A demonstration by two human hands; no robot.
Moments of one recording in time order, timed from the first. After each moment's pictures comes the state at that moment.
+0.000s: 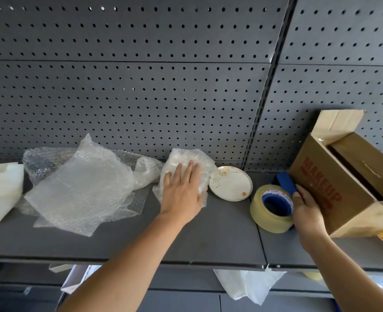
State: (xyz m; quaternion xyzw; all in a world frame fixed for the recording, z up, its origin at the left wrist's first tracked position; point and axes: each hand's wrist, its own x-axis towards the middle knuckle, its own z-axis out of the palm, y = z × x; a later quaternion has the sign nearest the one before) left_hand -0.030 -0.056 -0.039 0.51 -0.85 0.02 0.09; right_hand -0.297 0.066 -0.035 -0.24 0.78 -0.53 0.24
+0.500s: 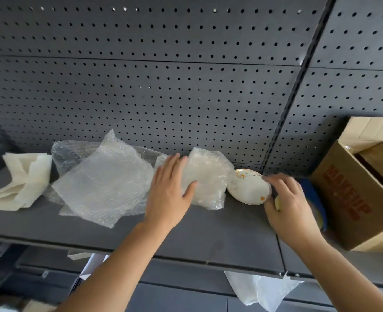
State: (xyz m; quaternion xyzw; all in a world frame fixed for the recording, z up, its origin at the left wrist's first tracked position) left_hand 0.041 -0.038 -0.004 0.50 -0.81 -0.03 0.32; right_hand -0.224 0.059 0.002 -0.63 0.70 -0.34 -0.02
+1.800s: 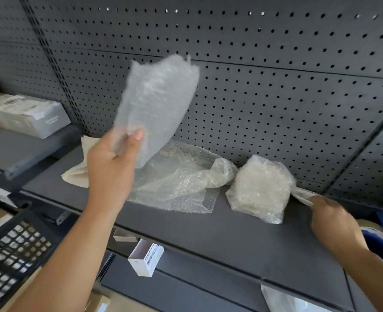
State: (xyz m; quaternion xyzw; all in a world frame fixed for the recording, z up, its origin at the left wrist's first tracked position) left_hand 0.228 -0.013 0.103 0.53 -0.52 -0.20 0.64; right_hand -0.203 -0.013 -0.037 -0.64 0.75 -0.09 -0.13
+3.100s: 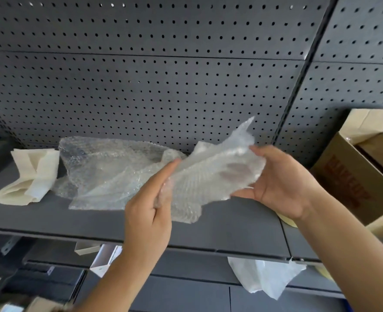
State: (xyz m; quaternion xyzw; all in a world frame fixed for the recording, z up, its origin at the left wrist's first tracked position) left_hand 0.096 0.059 0.056 0.42 -0.69 -0.19 0.56; right_hand -0.148 0.053 0.114 -0.29 0.40 -0.49 0.71
